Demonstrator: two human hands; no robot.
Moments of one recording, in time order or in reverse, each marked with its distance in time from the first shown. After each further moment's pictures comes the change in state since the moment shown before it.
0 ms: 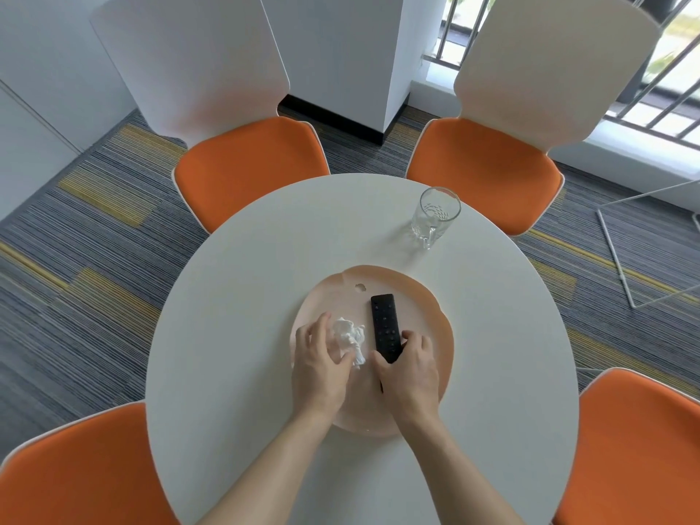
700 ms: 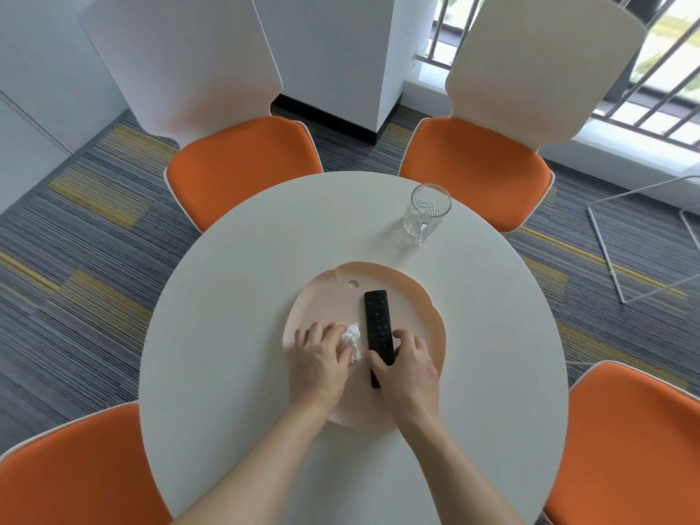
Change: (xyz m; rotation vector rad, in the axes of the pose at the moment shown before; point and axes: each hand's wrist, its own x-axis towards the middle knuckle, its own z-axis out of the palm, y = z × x) left_hand 0.003 -0.005 0.009 0.356 0.016 0.274; right_hand -0.008 0.009 -0.008 -0.059 -0.005 -0.043
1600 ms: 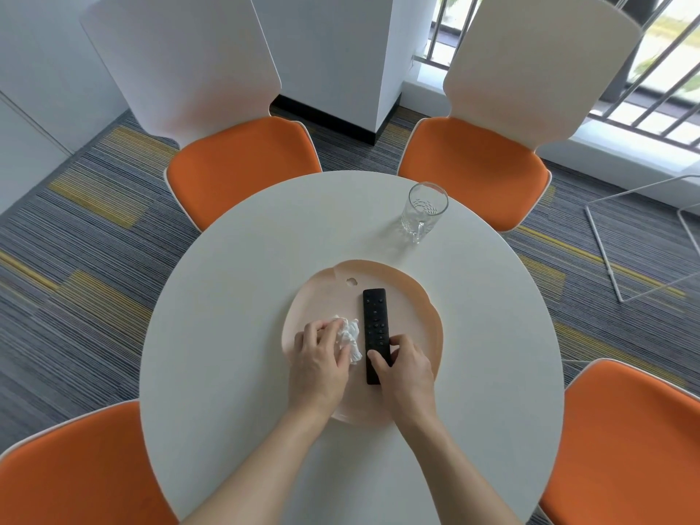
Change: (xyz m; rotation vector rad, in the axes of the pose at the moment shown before) left_hand -0.011 0.005 -0.005 -0.079 -0.013 -0.036; right_hand -0.003 0.005 0.001 0.100 -0.057 0.036
